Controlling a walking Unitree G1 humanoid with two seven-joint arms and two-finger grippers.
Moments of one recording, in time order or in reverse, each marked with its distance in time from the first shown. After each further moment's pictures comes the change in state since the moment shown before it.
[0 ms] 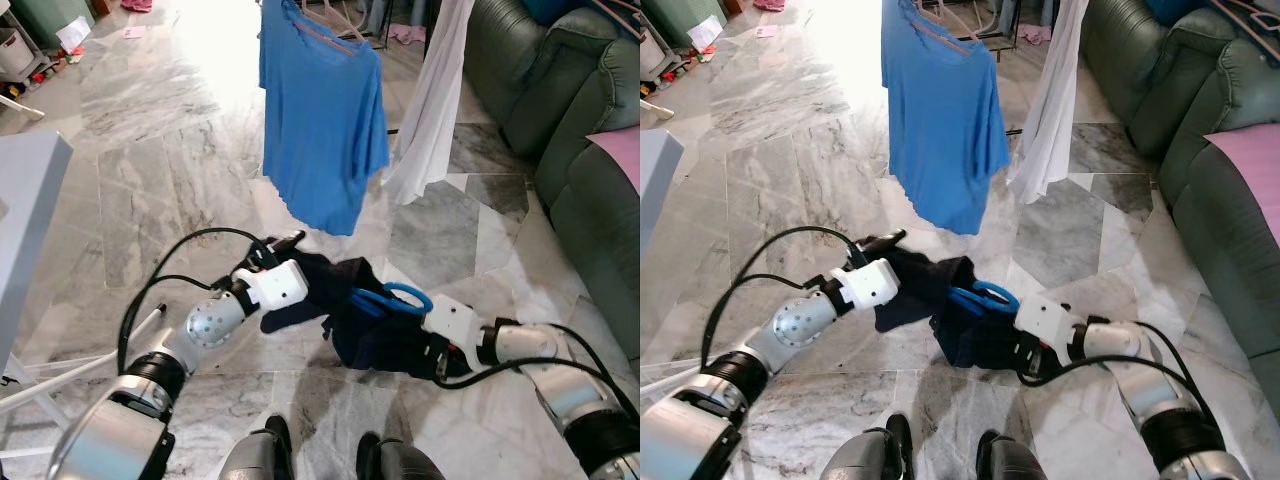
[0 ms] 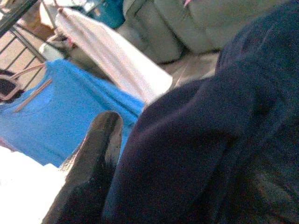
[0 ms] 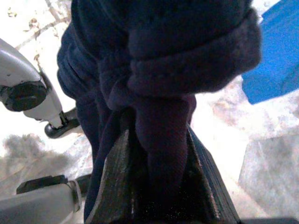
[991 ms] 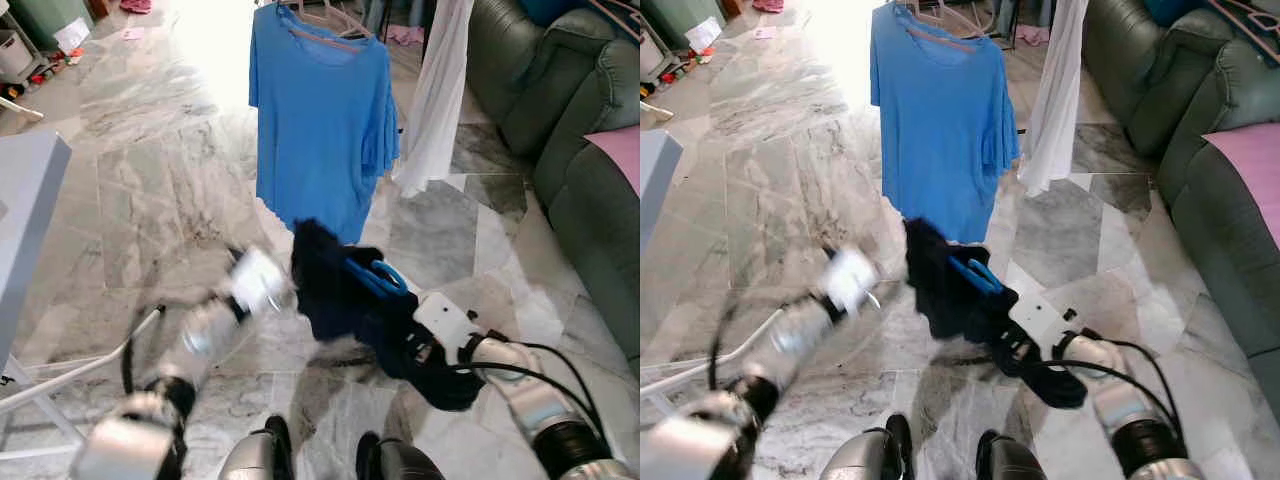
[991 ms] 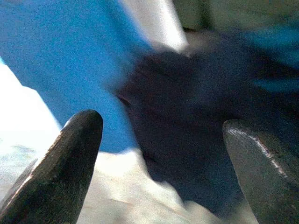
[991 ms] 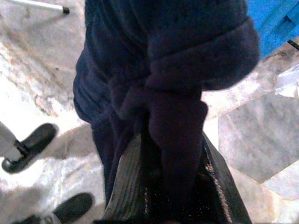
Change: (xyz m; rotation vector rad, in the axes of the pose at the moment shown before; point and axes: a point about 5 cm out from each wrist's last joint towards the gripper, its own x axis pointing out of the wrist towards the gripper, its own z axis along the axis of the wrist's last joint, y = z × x) left arm -0.011 -0.035 -0.022 -0.451 0.165 0.010; right arm 0.027 0.006 -0.011 0.140 0.009 -0.347
